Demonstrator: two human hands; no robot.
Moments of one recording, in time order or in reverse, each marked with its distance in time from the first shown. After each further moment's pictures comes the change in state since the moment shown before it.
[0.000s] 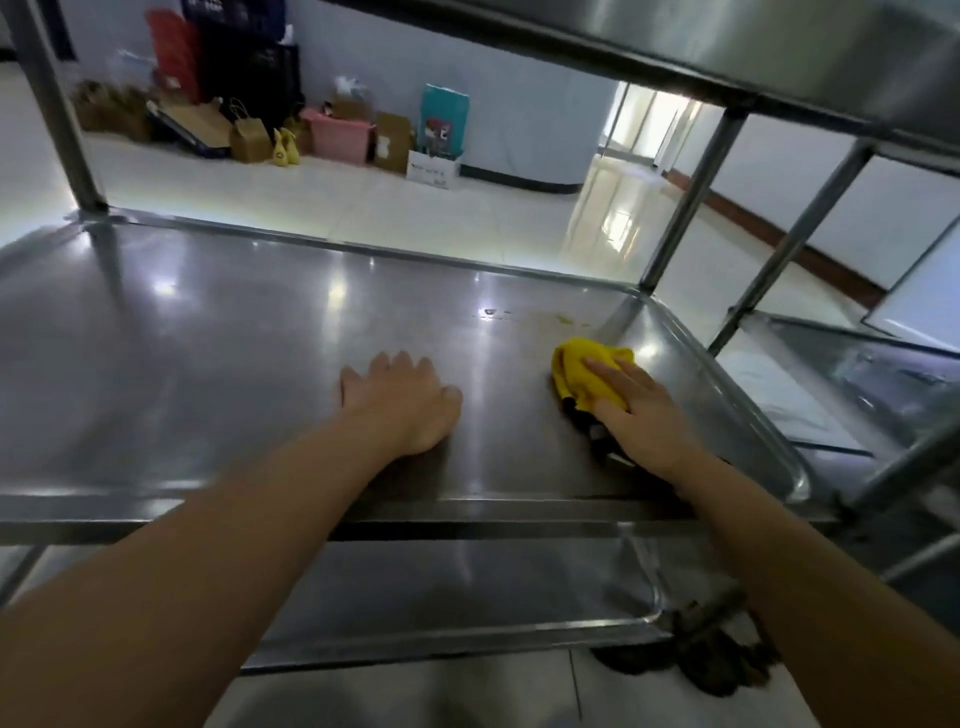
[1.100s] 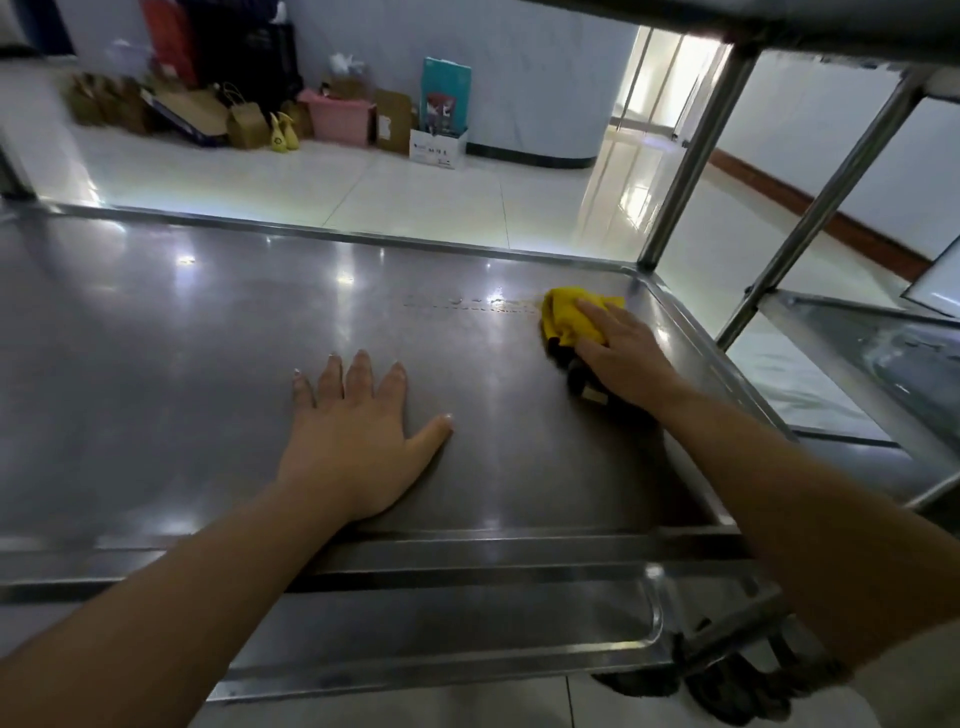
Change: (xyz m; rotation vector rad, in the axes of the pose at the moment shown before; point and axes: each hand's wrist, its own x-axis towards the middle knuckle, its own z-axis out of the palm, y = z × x) left_hand 0.008 0.020 0.042 0.099 0.157 -0.031; right_hand 0.102 0.055 0.008 -0.064 -0.002 -0.019
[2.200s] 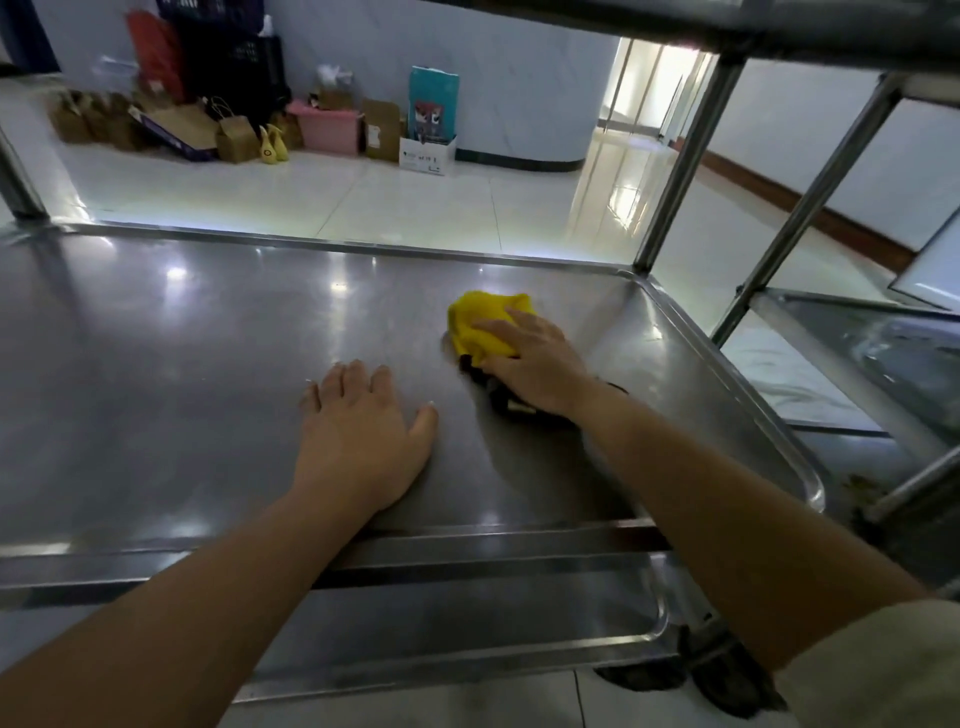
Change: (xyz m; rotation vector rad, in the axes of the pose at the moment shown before) left_hand 0.004 0.006 -0.012 -0.125 0.086 -0.103; right_hand 0.003 -0.081 0.036 0.043 -0.126 -0.127
